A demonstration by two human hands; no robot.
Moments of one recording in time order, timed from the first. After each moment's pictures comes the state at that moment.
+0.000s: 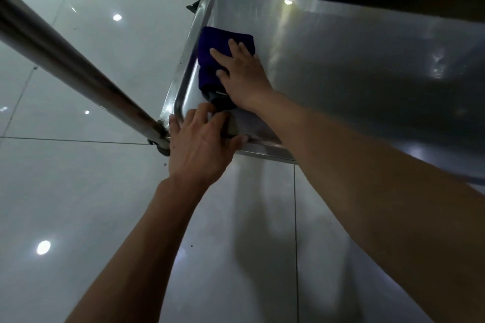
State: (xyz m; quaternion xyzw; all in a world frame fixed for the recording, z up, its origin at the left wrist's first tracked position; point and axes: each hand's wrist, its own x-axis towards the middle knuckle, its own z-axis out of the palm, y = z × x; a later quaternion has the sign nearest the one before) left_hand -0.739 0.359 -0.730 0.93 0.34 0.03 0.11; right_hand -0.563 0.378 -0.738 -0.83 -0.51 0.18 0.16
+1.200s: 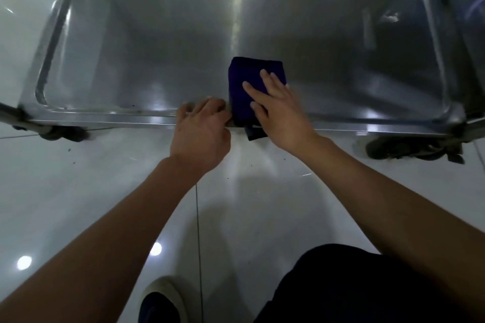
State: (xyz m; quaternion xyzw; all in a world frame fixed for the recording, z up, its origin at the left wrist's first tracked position) left_hand -0.617 0.145 -0.715 0.98 0.19 0.00 0.10; right_hand -0.474 0.021 -0.736 -0.87 -0.43 0.17 0.18
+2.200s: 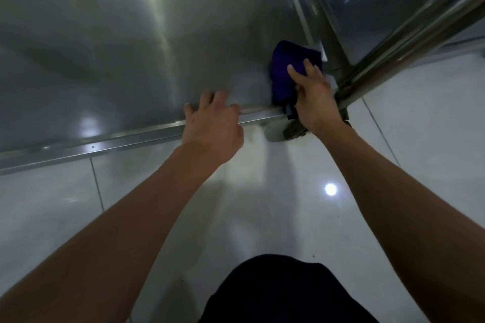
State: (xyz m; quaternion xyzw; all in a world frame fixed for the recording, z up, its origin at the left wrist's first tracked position) left_hand -0.470 -0.017 -0.721 0.99 0.08 -0.08 0.10; right_hand -0.342 -0.201 -0.730 -0.96 -0.17 0.10 0.18
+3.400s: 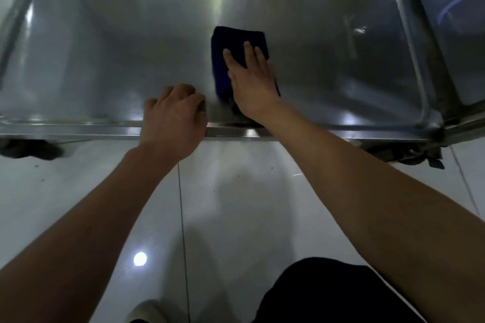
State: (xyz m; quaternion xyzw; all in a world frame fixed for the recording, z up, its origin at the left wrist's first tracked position) left_hand -0.586 0.183 -0.719 0.97 0.23 0.03 0.12; right_hand -0.424 0.090 -0.746 -0.91 -0.38 0.13 0.11
